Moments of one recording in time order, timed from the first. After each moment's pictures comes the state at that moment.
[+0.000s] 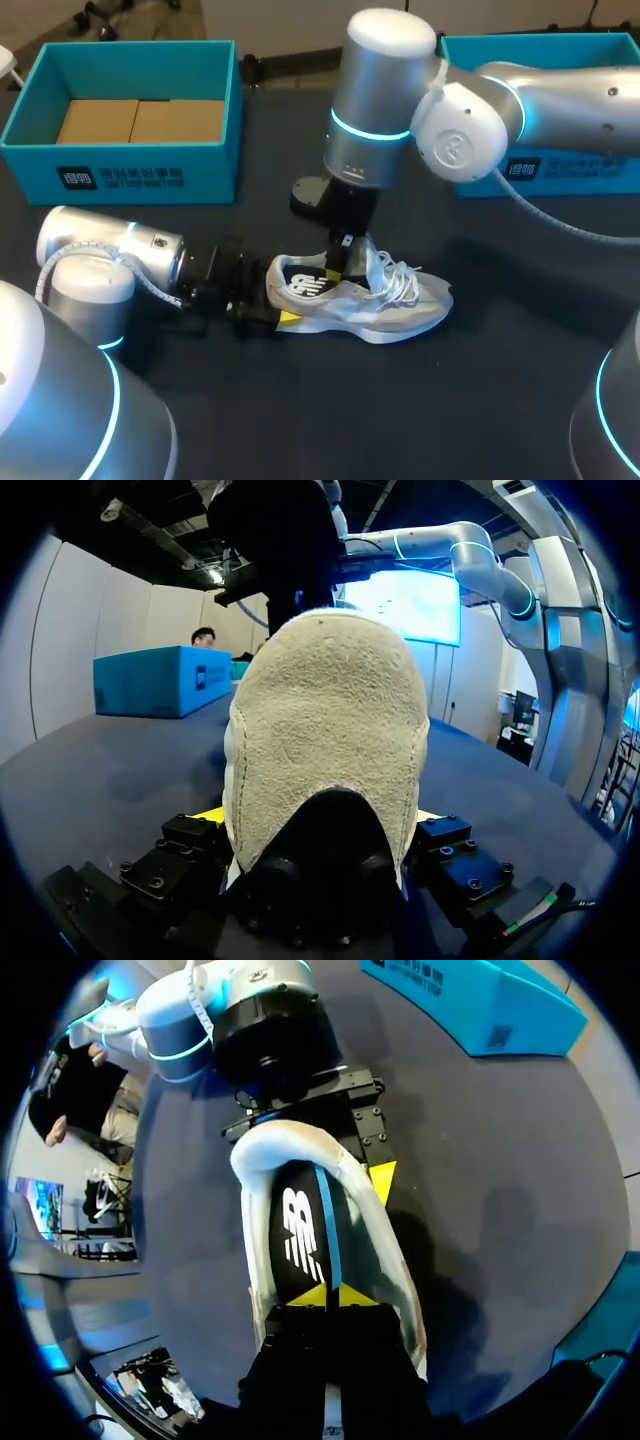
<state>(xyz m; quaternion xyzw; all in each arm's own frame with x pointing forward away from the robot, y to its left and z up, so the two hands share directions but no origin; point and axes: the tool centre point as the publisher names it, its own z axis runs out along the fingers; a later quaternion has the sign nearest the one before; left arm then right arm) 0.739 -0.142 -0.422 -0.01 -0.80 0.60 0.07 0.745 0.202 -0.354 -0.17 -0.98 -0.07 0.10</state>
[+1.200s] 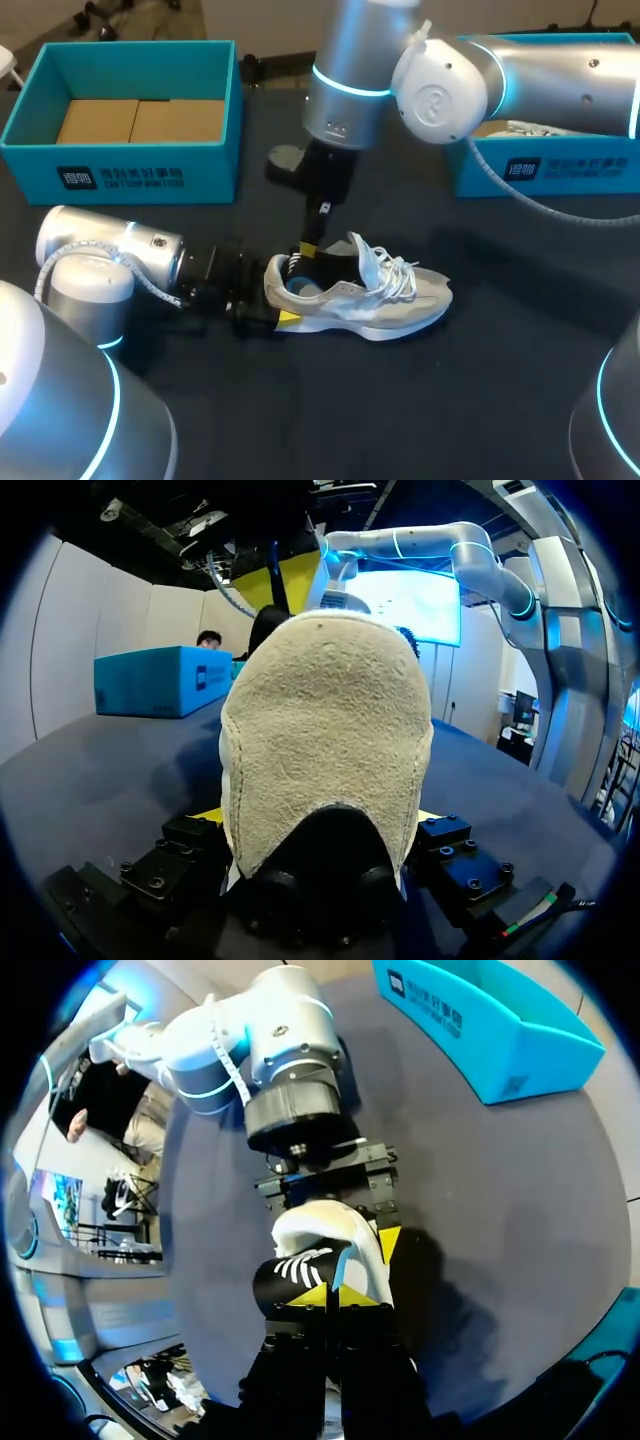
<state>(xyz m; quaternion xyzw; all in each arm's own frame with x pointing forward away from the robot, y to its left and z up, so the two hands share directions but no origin) 0.739 -0.141 -0.422 -0.01 -0.80 0.60 0.07 0.760 0.239 -0.315 -0.15 -0.97 -0.10 0.13</state>
